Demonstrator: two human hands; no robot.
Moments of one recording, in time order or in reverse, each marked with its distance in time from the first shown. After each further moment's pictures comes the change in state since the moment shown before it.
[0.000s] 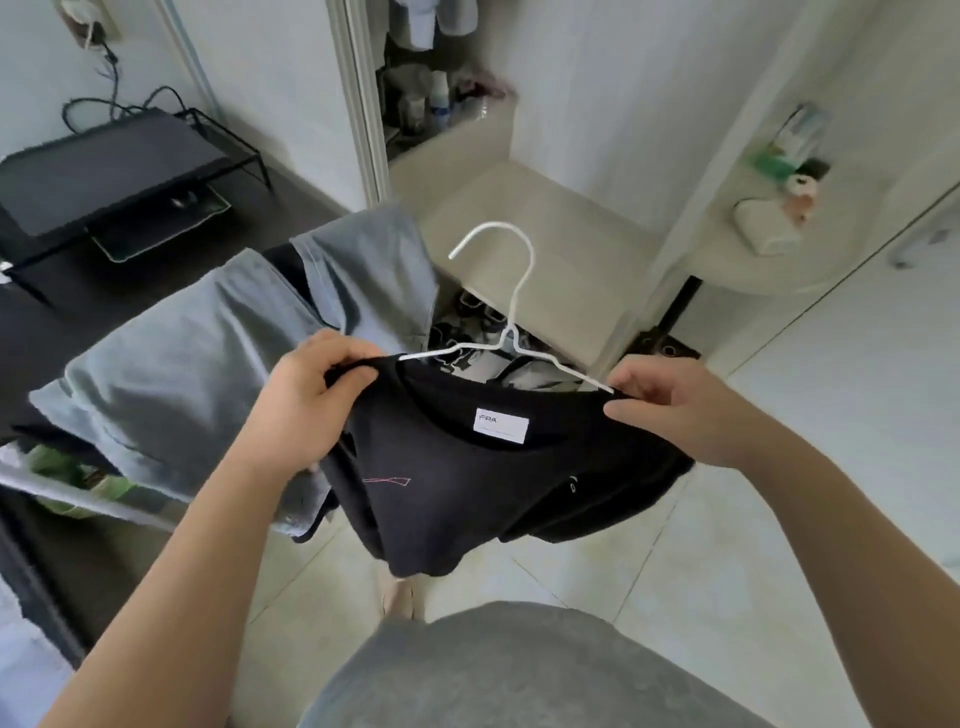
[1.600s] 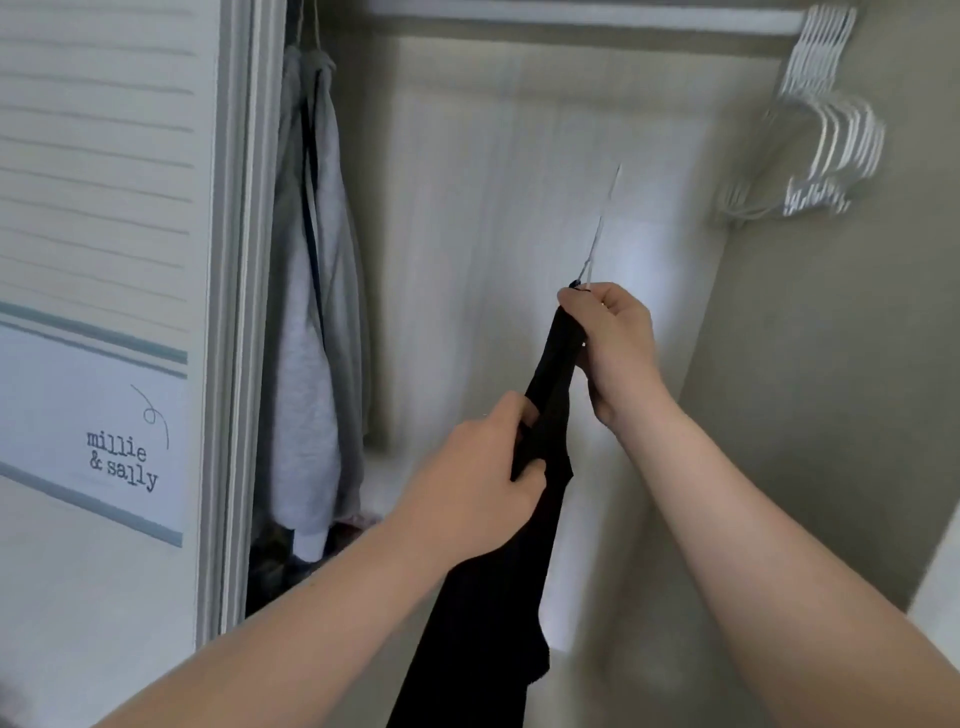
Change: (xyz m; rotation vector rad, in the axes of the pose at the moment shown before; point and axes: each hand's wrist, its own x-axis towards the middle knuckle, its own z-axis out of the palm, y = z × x) left_hand 0.442 0.226 -0.036 -0.018 -0.248 0.756; right_hand 0.349 -0.272 -0.279 0.458 1.169 -0.374
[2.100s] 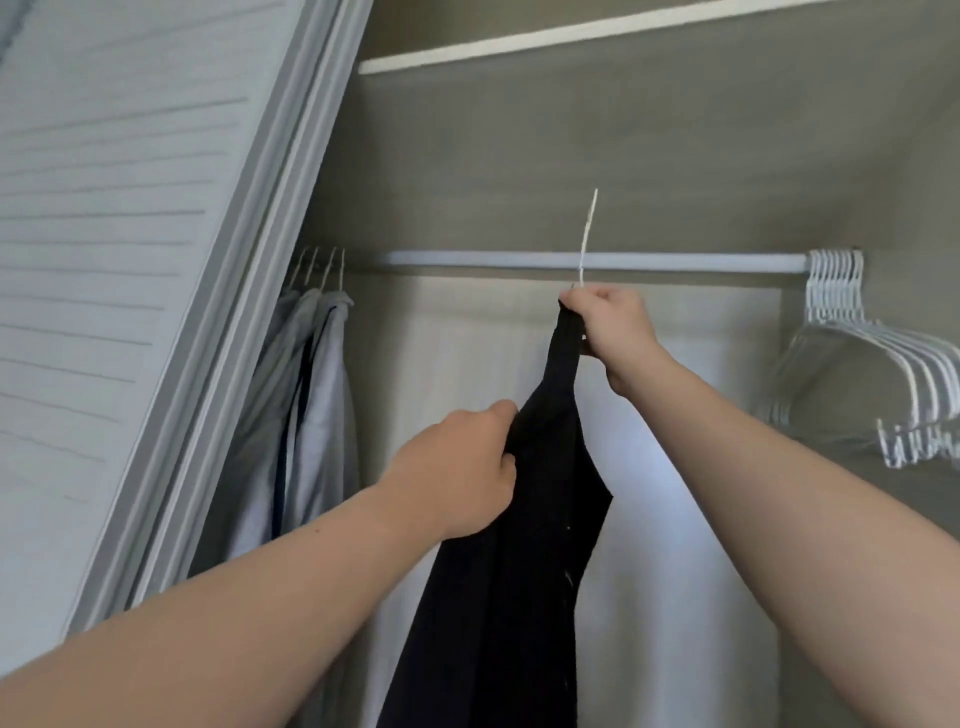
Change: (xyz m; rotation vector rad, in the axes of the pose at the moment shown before) left_hand 0.223 0.001 -0.123 0.522 0.254 0.153; right_hand 0.266 -0.103 0.062 -0.203 -0.071 -0.340
